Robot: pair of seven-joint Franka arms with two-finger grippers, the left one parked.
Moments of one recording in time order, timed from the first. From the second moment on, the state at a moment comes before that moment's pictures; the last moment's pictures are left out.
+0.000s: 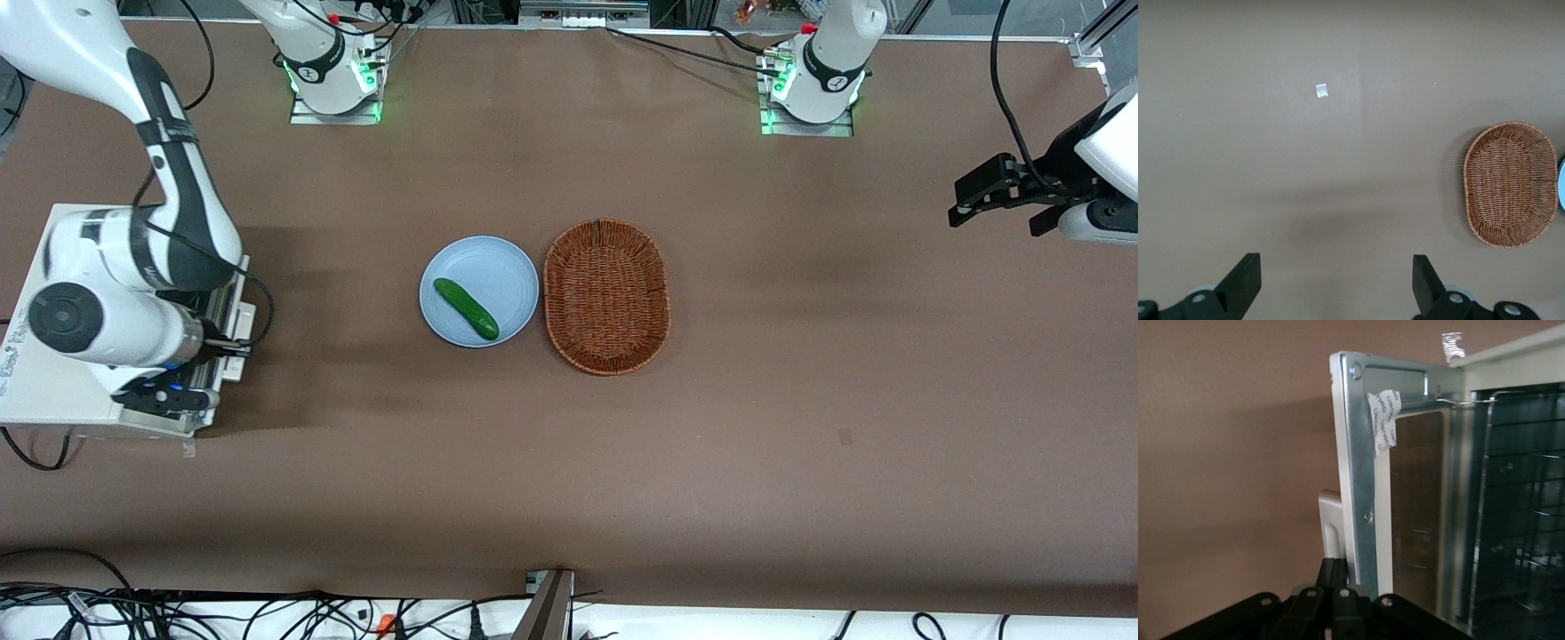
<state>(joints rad) -0.09 0.54 0.16 -1.61 -0.22 1.98 0.28</state>
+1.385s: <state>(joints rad) 0.01 0.30 0.25 -1.52 -0.09 1.82 0.32</state>
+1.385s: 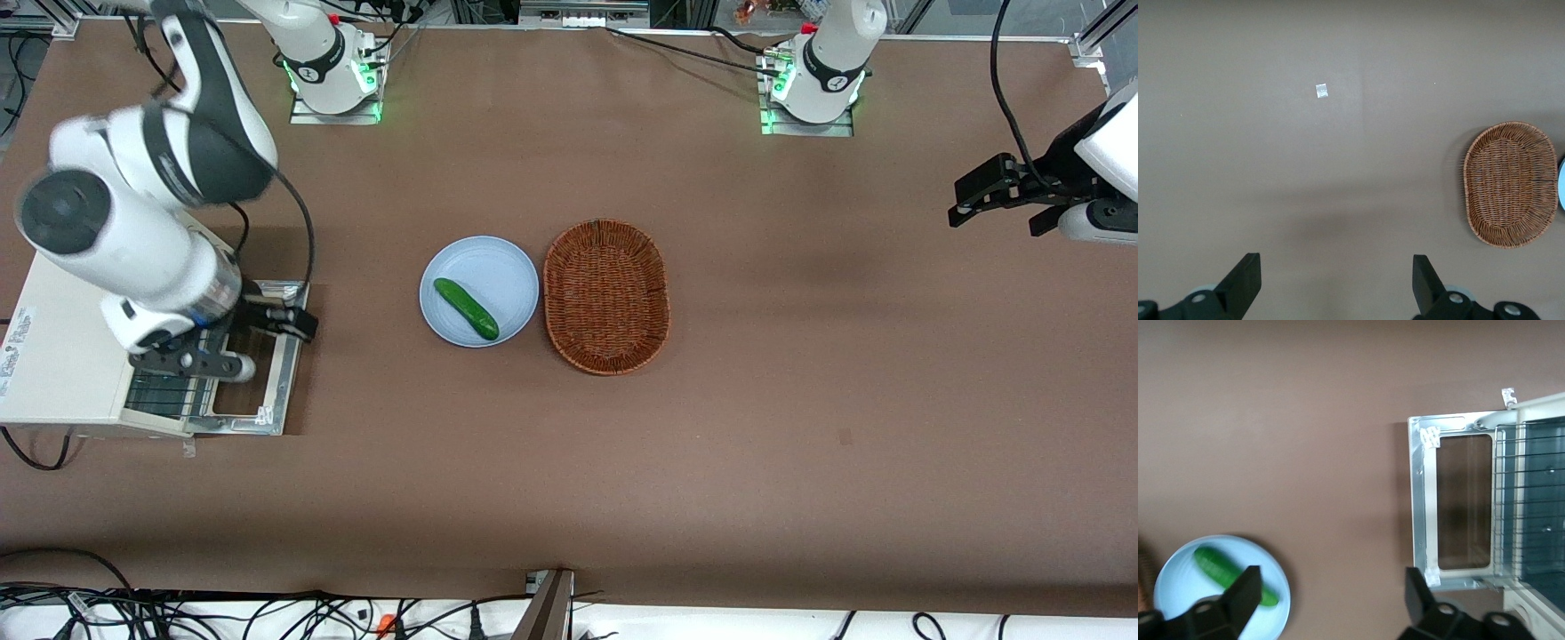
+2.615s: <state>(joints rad) 0.00 0.09 0.14 -1.52 0.02 1.62 0.01</state>
